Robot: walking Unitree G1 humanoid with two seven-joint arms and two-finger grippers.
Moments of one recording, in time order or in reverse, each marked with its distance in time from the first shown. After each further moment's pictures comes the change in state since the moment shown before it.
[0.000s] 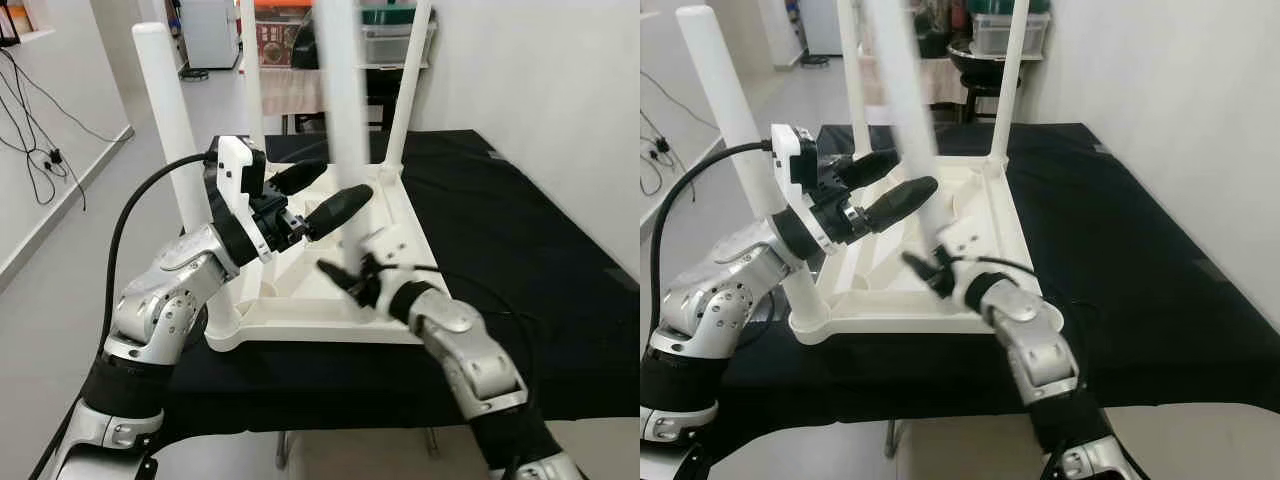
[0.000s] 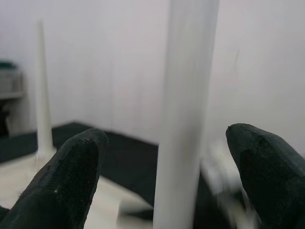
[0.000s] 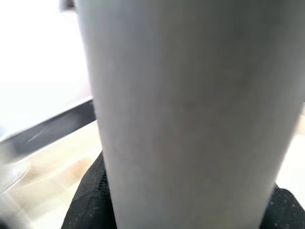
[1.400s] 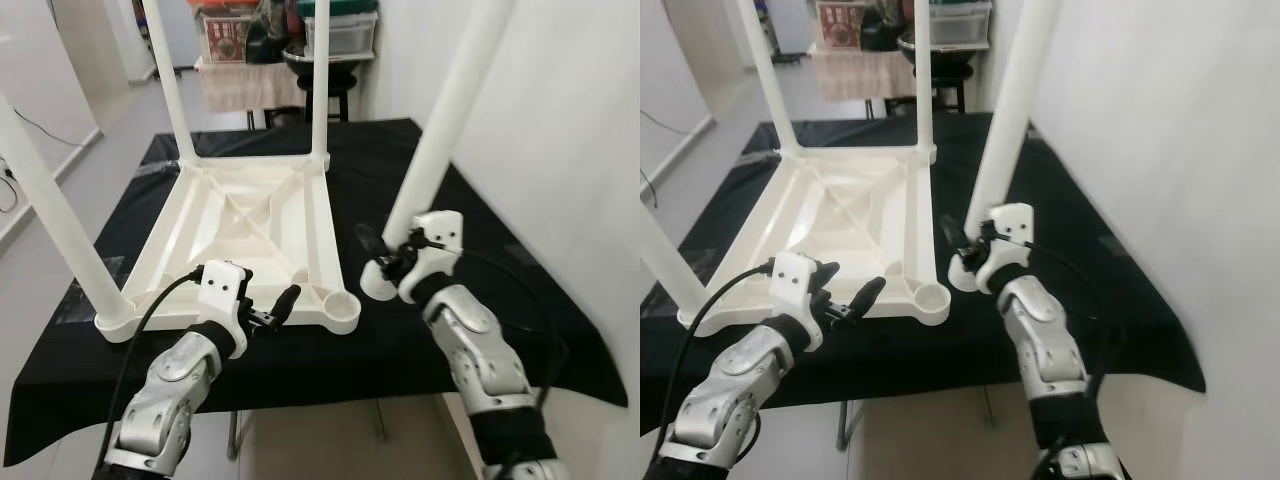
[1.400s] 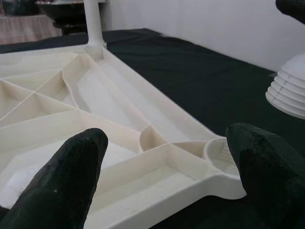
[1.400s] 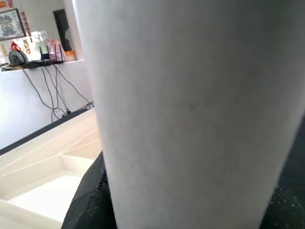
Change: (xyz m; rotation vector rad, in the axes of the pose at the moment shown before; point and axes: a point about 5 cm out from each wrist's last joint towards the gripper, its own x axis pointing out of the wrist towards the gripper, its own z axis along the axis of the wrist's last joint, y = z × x) left arm -0.073 0.008 -0.091 0.117 0.311 0.520; right arm -0.007 0.003 -0.004 0.126 -0.135 -0.120
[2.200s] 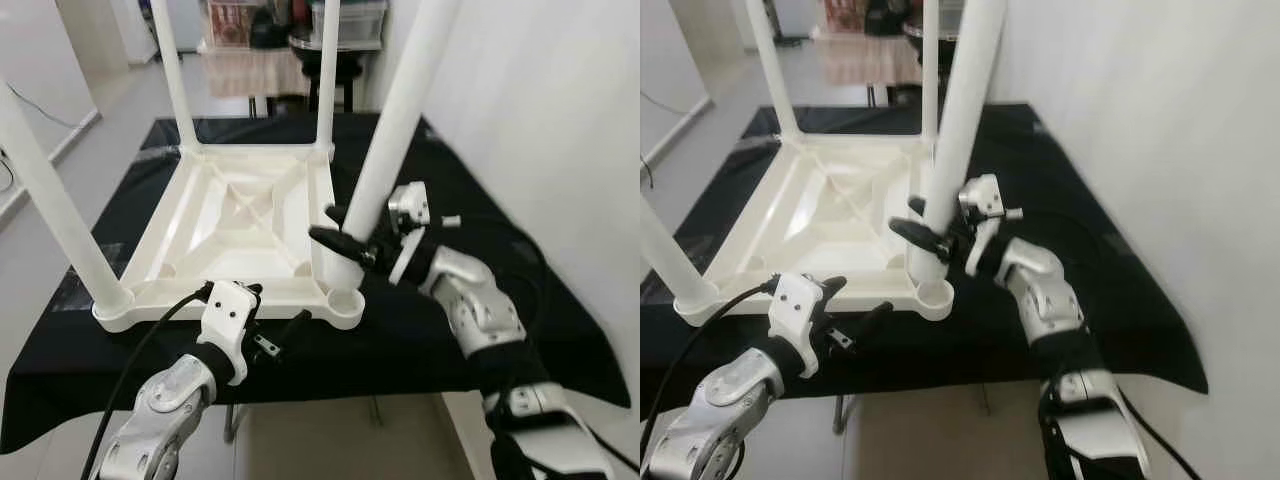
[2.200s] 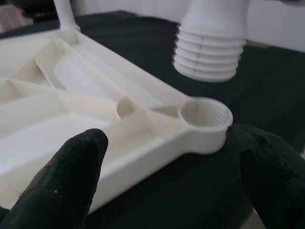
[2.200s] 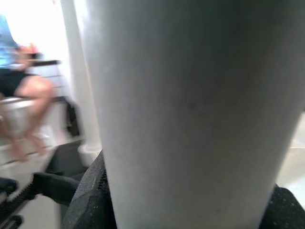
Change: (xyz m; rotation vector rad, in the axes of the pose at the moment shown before) left arm -0.041 -0.031 0.006 0.106 0.014 -0.172; right arm 0.034 0.006 0.034 0.017 0.000 0.759
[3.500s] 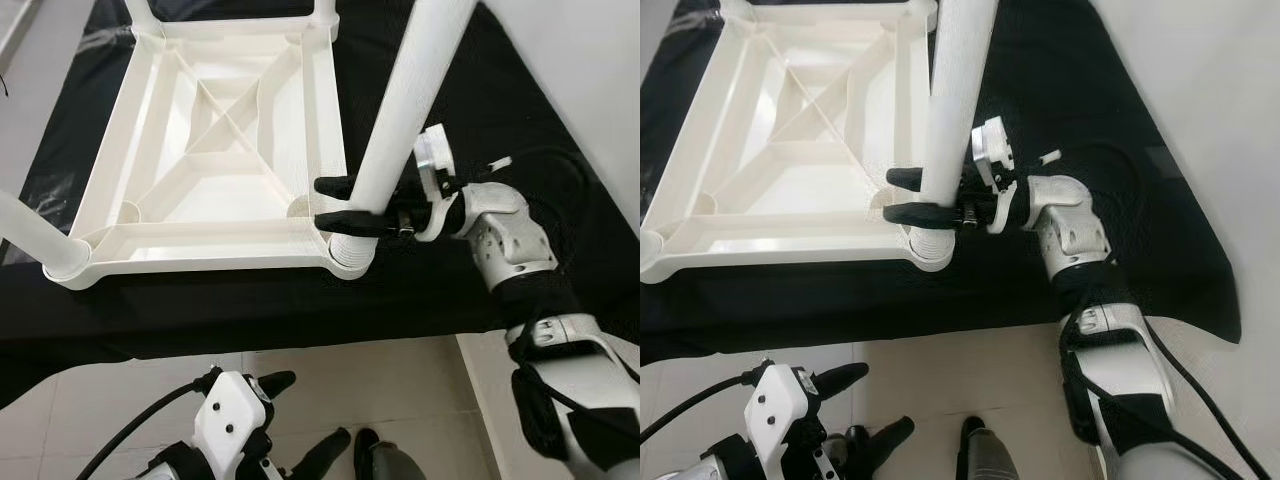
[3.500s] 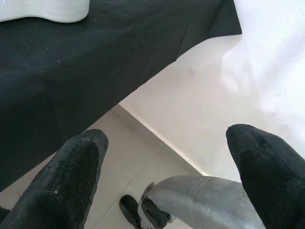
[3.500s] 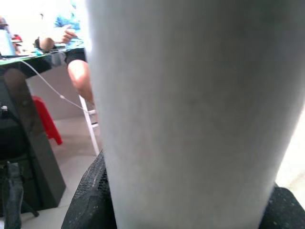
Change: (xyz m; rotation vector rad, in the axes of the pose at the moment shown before) left arm -0.074 -0.067 0.012 -0.115 0.109 -0.276; right arm 0.001 -0.002 0.056 -0.213 0.053 0.422
